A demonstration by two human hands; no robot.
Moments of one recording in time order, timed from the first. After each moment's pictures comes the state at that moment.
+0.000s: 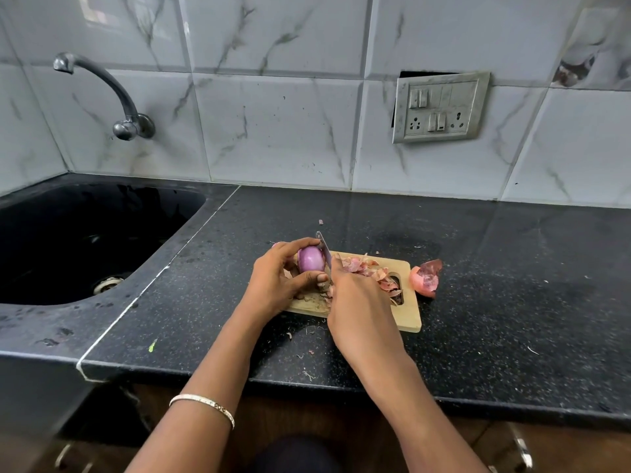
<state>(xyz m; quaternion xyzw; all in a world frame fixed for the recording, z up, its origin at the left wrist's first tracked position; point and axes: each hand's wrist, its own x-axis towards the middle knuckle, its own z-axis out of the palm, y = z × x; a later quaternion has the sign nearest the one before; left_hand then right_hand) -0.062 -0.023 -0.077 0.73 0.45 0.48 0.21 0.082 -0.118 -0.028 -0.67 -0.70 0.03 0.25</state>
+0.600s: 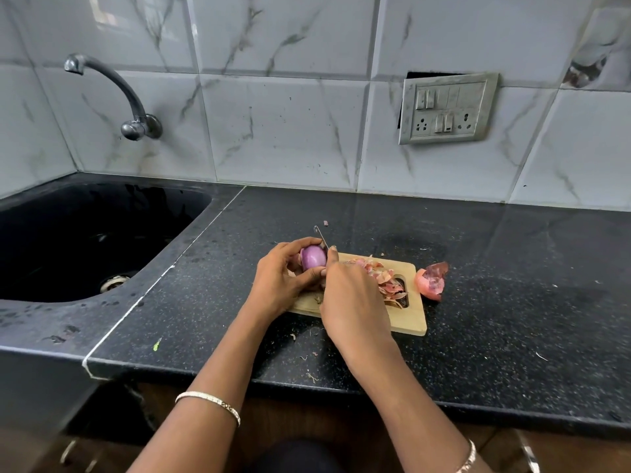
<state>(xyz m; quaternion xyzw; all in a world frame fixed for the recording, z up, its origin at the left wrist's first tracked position) -0.060 -0.024 -0.076 0.70 0.47 0.50 0.22 0.068 -0.104 -0.019 -0.68 -0.70 0.02 0.21</state>
